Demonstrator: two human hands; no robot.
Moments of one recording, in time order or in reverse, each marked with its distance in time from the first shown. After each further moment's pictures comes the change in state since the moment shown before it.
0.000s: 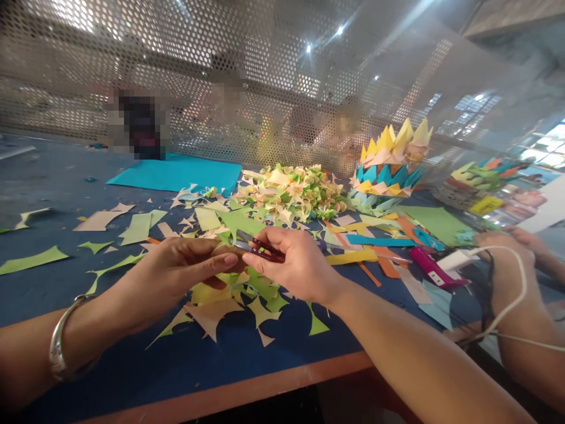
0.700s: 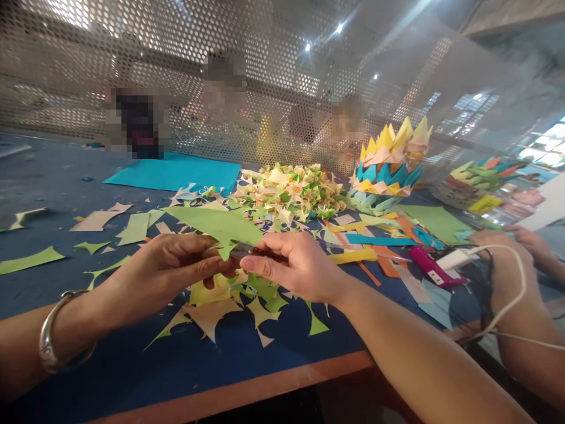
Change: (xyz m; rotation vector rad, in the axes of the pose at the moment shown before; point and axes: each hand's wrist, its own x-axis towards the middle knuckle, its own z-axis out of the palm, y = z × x) left_hand 0.001 0.000 -0.009 0.142 -0.051 0.178; right_hand -0.004 -0.008 -0.013 -0.059 -0.148 0.000
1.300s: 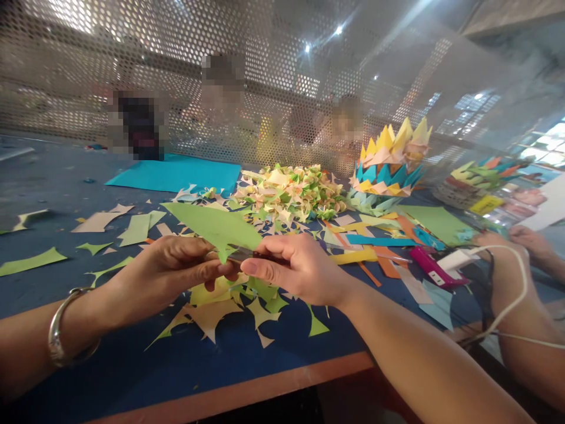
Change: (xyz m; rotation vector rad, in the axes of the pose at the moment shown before) left_hand 0.000 0.006 0.000 -0.081 -0.040 0.015; right_hand -0.005 -0.002 -0.001 -0.016 0.007 -0.040
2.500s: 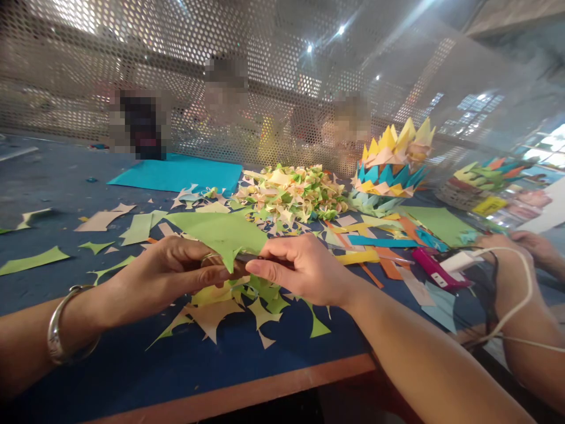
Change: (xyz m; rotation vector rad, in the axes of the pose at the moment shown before) left_hand -0.001 -0.001 -0.005 0.062 -0.092 -0.047; right_hand 0.001 0.001 -0.004 -0.098 -0.029 -0.066
